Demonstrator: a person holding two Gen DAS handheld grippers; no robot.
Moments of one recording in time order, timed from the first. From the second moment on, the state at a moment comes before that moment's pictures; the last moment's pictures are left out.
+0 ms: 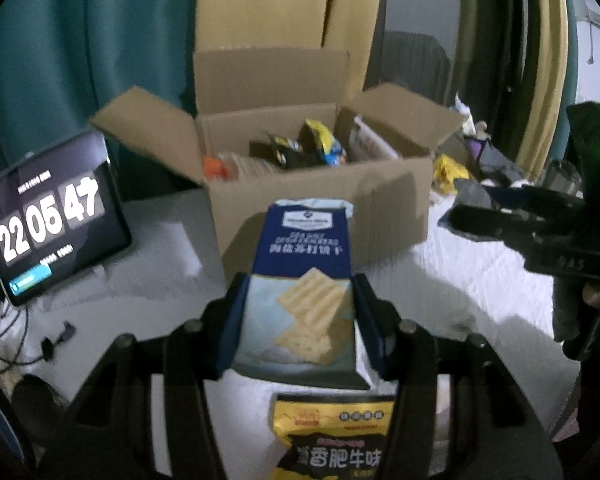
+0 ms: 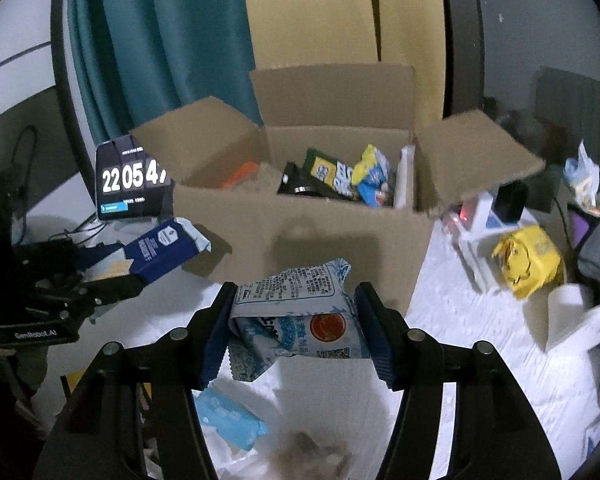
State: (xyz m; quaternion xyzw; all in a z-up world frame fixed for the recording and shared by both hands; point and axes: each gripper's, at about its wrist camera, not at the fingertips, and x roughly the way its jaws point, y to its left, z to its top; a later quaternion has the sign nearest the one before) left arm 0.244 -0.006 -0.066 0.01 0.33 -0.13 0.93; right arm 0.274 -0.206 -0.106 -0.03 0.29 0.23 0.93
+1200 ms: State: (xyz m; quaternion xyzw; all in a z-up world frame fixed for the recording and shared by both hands) left arm 0.367 0.053 0.008 -0.05 0.24 -0.08 0.97; right arm 0.406 -0.125 -0.039 -0.07 0.23 0.26 0.94
